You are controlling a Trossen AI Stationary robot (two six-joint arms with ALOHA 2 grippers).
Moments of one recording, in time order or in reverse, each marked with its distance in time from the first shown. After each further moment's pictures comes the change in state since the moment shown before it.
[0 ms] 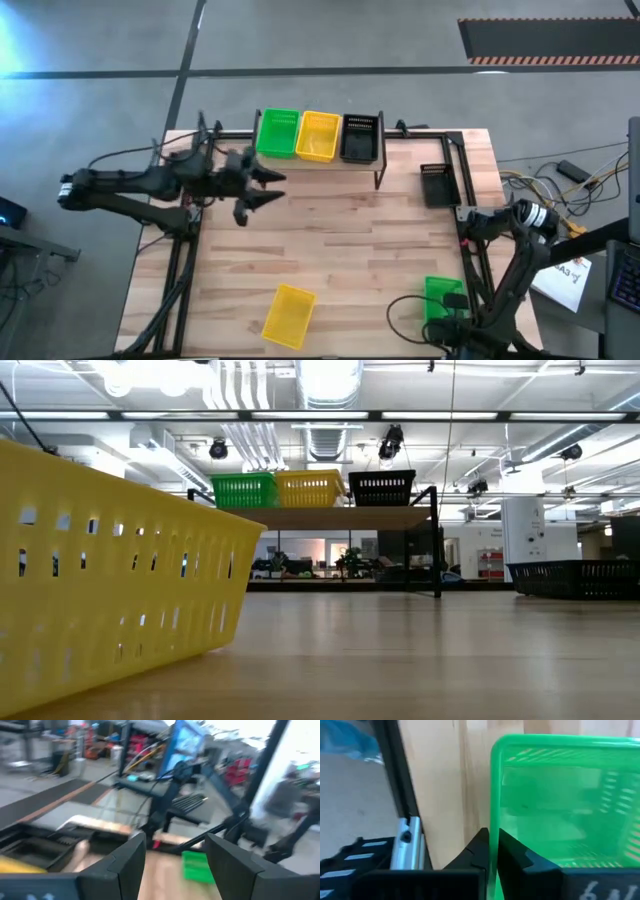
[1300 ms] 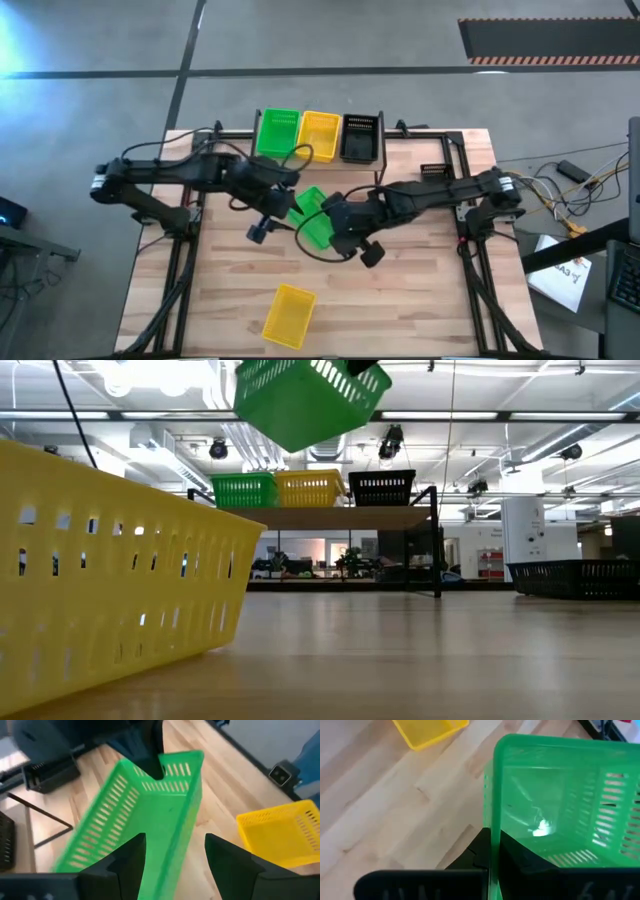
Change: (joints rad) left arm -0.005 0.431 0.478 -0.811 0.241 0.654; right arm -0.949 0.016 0.606 -0.126 0.028 -1.838
